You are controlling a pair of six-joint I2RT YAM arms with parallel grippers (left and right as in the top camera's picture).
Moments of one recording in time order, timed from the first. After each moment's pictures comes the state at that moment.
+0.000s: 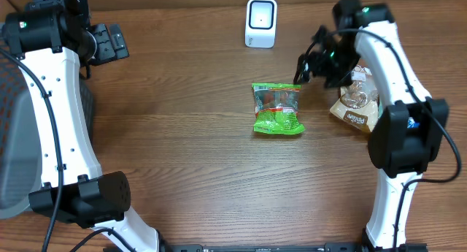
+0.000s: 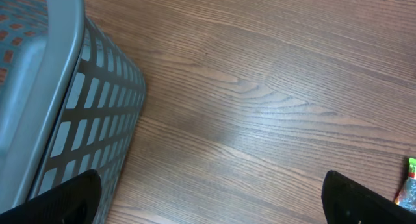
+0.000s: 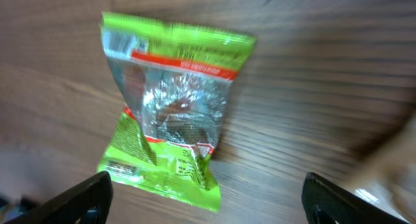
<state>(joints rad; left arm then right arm) 0.19 1.88 2.24 -1.45 -0.09 -0.15 0.13 2.24 2.02 -1.38 -0.41 0.03</state>
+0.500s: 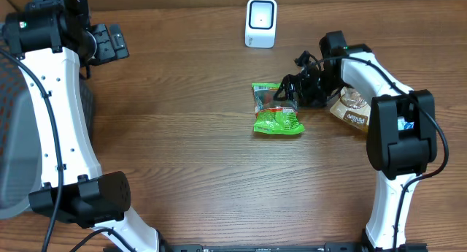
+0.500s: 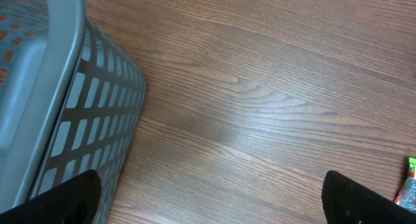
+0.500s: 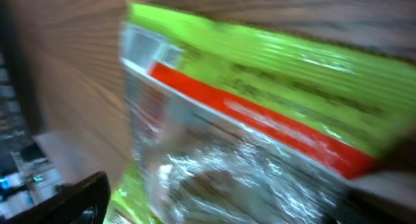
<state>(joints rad) 0.19 1.88 2.24 -1.45 -0.09 -0.15 0.15 2.22 1.60 -0.85 -0.72 0.05</state>
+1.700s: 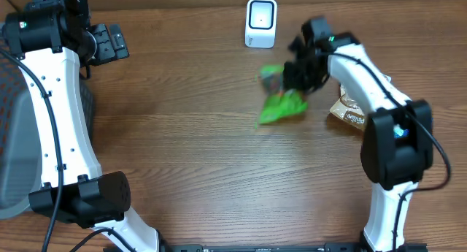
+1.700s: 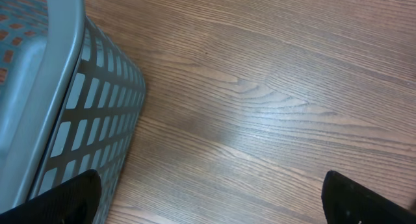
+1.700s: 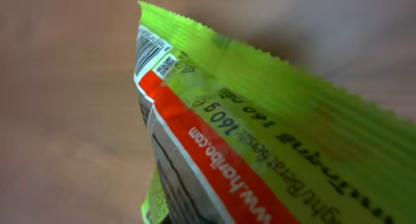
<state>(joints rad) 0.19 1.88 2.24 -1.45 -0.09 -0.15 0.27 2.12 1.82 -0.95 -0.20 0.22</state>
